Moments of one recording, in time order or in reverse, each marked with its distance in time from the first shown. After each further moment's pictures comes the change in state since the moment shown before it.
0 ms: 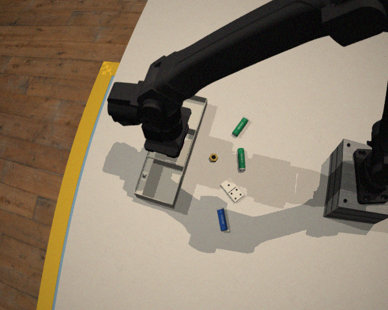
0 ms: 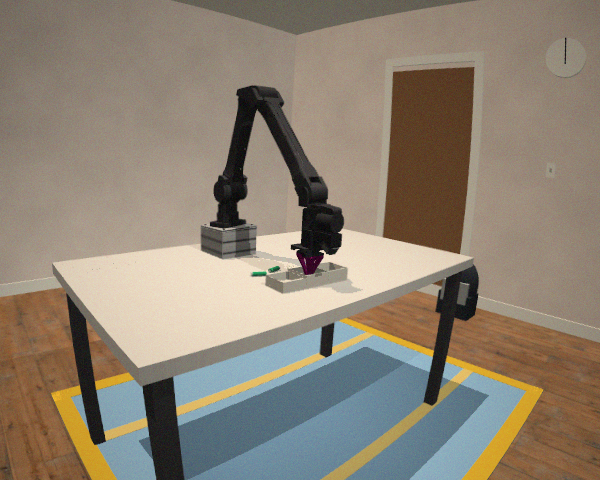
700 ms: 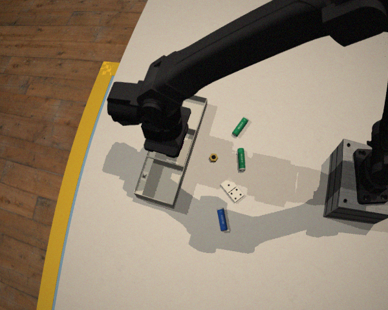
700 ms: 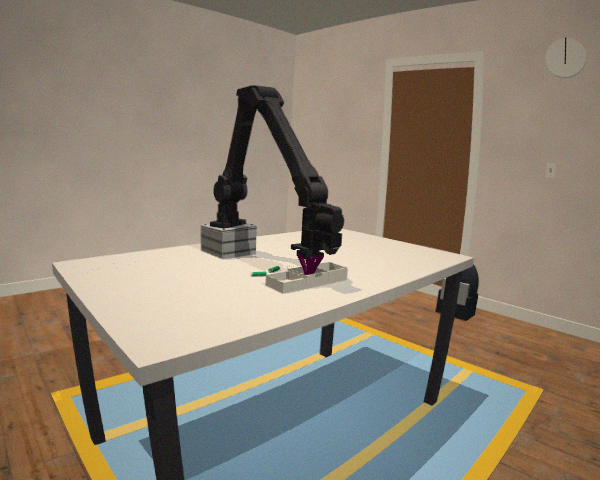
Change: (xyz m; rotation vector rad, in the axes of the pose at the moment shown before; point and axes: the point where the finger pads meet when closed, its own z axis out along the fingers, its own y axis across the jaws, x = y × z) arm -0.001 0.000 -0.001 0.000 -0.002 0.000
